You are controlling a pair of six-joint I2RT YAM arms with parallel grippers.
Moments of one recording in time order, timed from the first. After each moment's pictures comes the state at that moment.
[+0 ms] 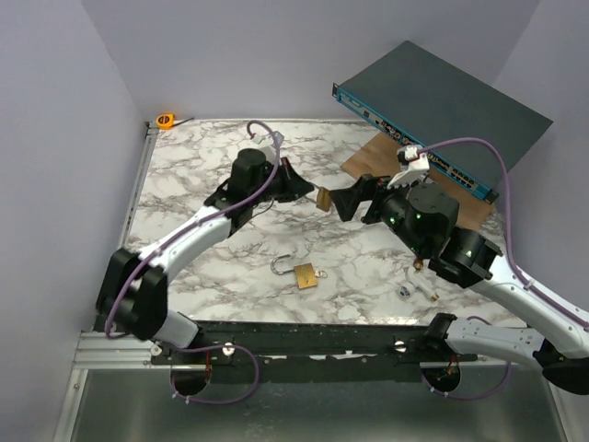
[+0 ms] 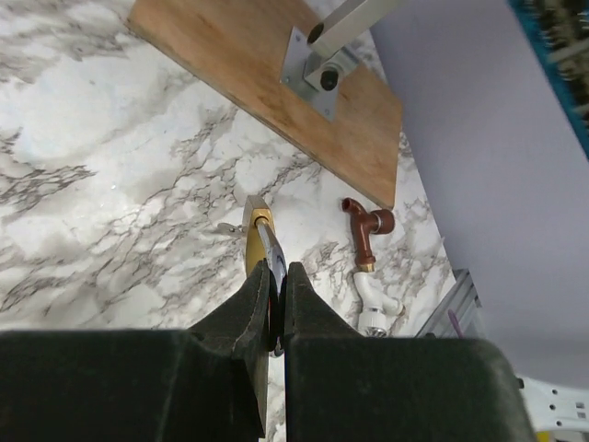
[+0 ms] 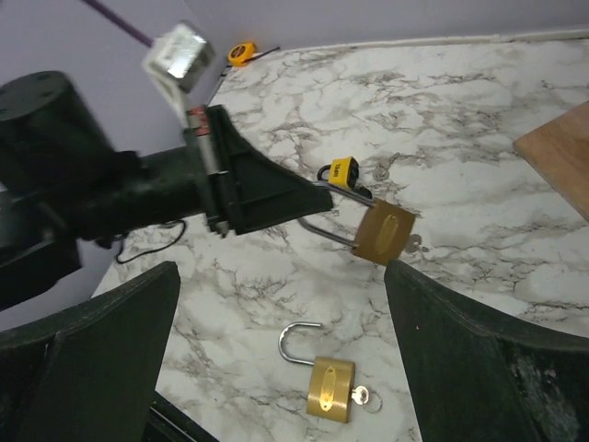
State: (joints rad) left arm -0.54 1.35 0.99 0.08 0.31 -0.71; right arm 0.92 0.97 1.10 -0.29 0.39 0.47
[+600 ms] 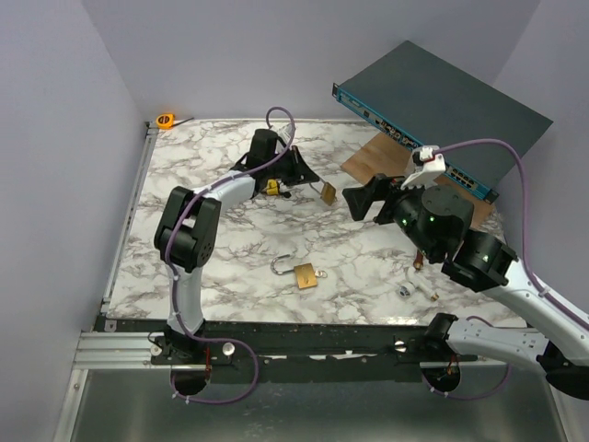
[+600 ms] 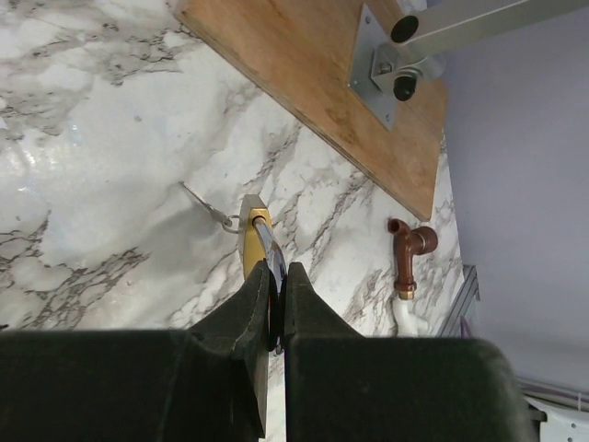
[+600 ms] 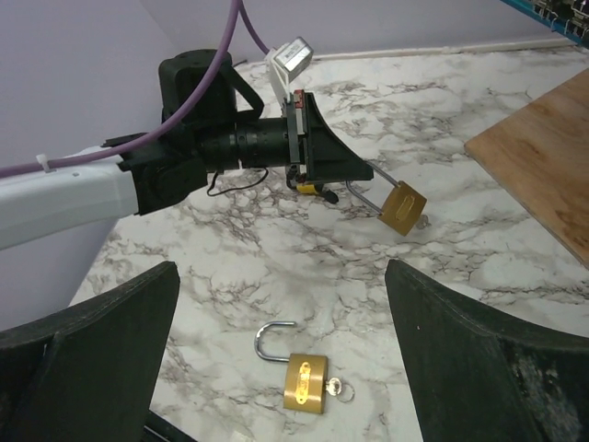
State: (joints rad) left arm -0.42 2.00 1.40 0.13 0.58 -0.73; right arm 0.92 0.91 1.15 -0.40 0.47 0.45
